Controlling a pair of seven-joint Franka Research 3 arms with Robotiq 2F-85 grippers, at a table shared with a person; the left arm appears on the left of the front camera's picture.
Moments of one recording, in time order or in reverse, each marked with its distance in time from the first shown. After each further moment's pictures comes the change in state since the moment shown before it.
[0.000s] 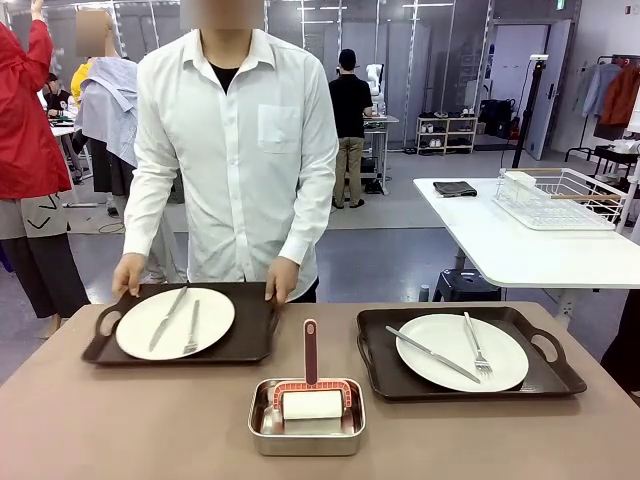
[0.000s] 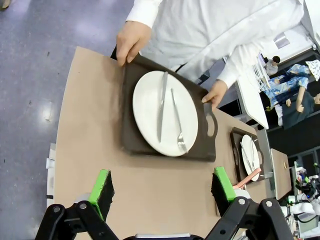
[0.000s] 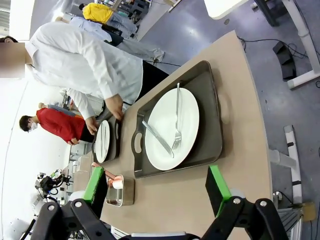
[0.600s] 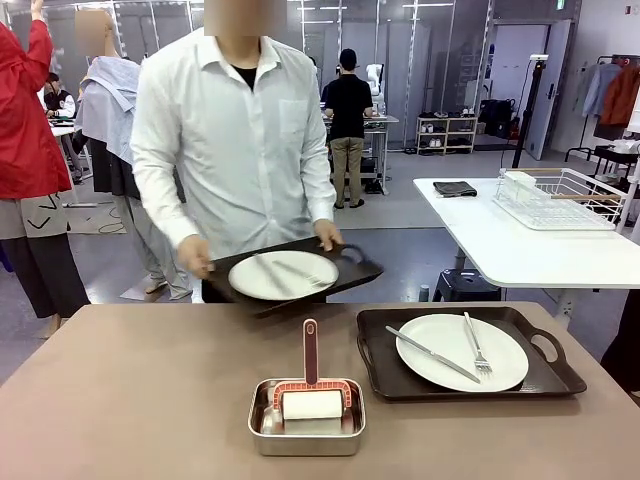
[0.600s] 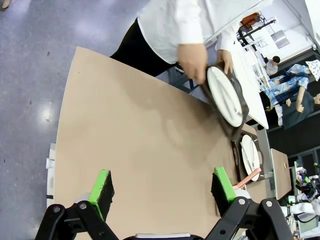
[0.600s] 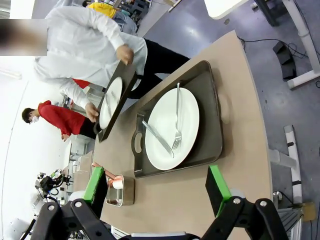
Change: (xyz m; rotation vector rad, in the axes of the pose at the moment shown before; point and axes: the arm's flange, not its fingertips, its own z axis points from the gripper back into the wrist) left arm 0.000 0.000 0.000 0.000 0.000 0.000; right arm 0.000 0.000 0.000 0.000 0.000 0.000
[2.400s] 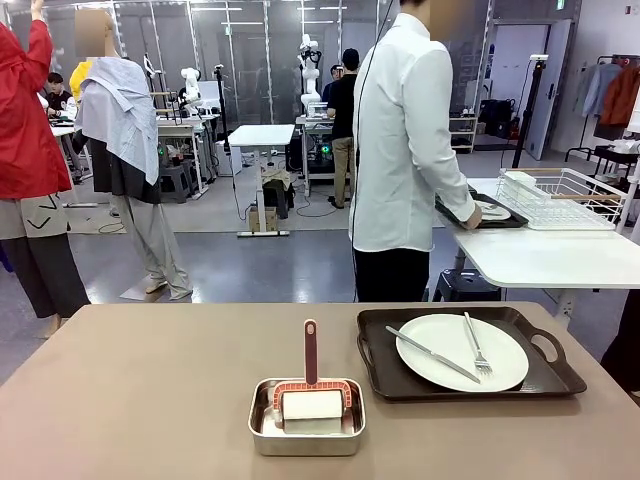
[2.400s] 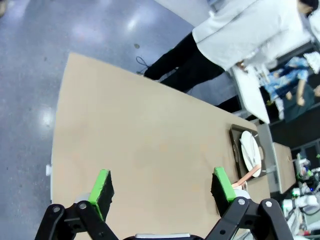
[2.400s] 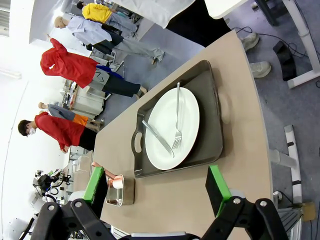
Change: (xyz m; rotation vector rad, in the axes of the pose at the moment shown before) left arm 0.014 -0.024 -0.007 -0.012 0.013 -0.076; right arm 0.000 0.000 -0.001 -0.001 0.002 0.001
